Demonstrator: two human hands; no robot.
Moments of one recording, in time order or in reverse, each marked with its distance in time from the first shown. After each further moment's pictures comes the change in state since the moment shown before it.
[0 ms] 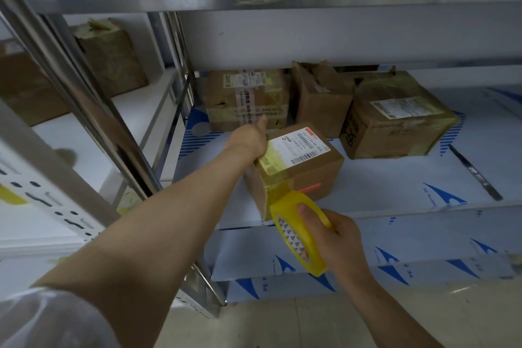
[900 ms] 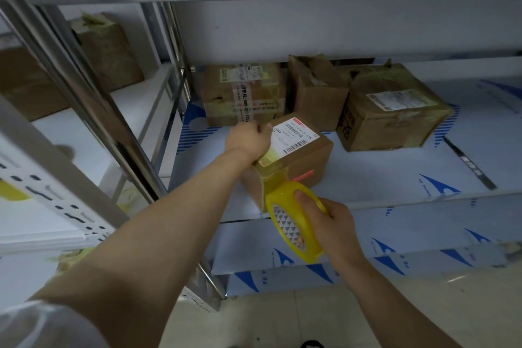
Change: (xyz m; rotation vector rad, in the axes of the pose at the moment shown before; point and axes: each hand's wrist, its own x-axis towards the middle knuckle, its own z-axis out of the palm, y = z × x) left_hand -0.013 -0.008 0.008 -0.093 0.070 0.128; right_hand 0.008 0.003 0.005 -0.023 -0.010 0.053
